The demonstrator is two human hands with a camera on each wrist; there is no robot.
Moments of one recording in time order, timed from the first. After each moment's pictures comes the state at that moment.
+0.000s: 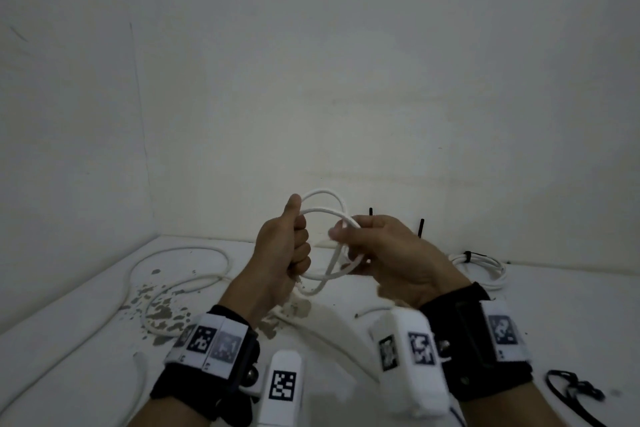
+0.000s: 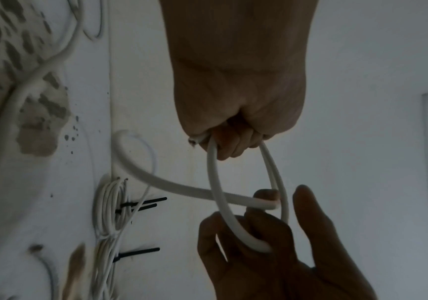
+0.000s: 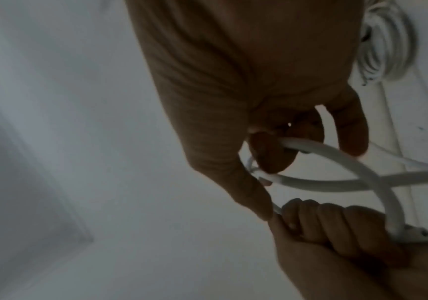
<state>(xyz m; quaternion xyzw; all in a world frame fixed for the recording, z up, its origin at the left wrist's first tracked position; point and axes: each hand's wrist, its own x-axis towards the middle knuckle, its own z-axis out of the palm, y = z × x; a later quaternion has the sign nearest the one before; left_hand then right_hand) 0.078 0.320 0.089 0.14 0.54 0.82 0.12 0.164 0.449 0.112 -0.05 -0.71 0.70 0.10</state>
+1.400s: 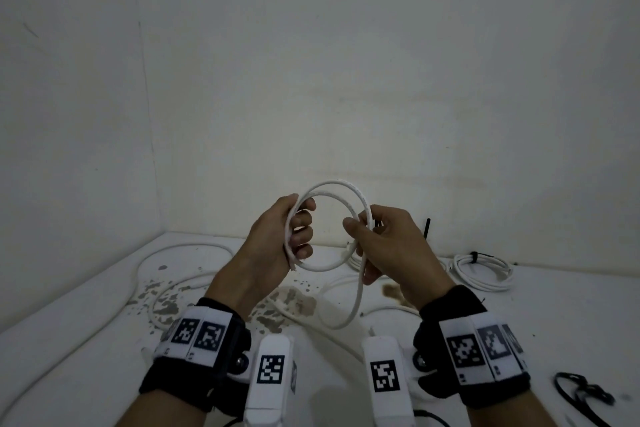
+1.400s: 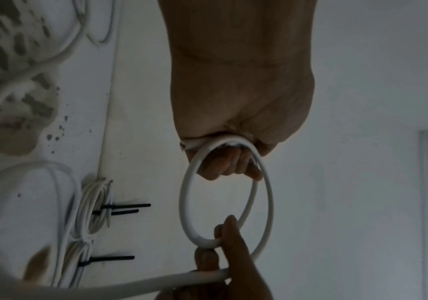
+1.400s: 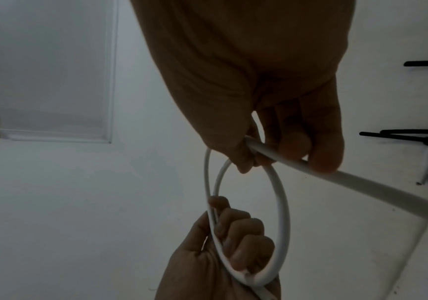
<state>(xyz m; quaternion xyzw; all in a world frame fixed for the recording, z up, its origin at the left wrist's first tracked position) 0.059 0.302 0.090 0.24 0.48 0.82 0.19 0.156 0.448 0.100 -0.07 -0.80 0.52 0.28</state>
